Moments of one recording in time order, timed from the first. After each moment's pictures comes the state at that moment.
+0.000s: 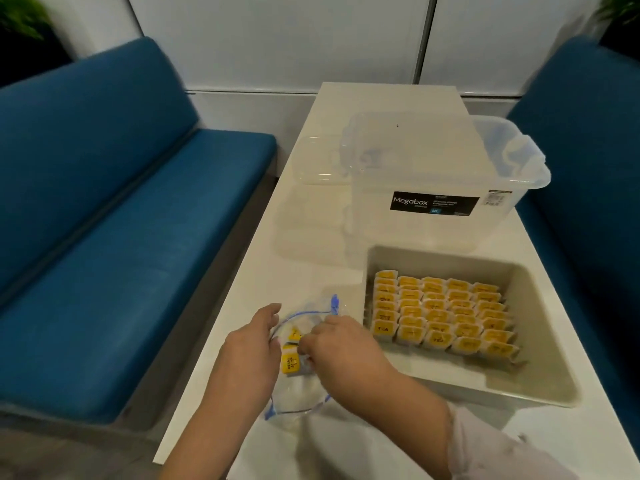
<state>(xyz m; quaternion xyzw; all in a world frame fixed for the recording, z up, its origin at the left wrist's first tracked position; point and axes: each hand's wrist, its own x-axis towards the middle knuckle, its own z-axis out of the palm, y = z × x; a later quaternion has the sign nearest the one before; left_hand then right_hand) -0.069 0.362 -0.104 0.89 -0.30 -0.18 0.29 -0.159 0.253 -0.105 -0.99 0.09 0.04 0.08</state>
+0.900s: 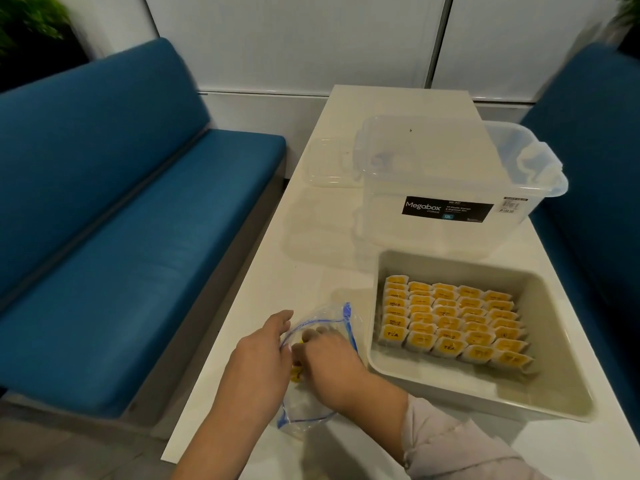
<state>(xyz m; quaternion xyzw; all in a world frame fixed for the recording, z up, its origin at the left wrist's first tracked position) -0.072 0.367 -0.103 0.89 -0.30 -0.19 0.28 -0.133 0.265 -0.144 -0.98 0.10 0.06 0.13</state>
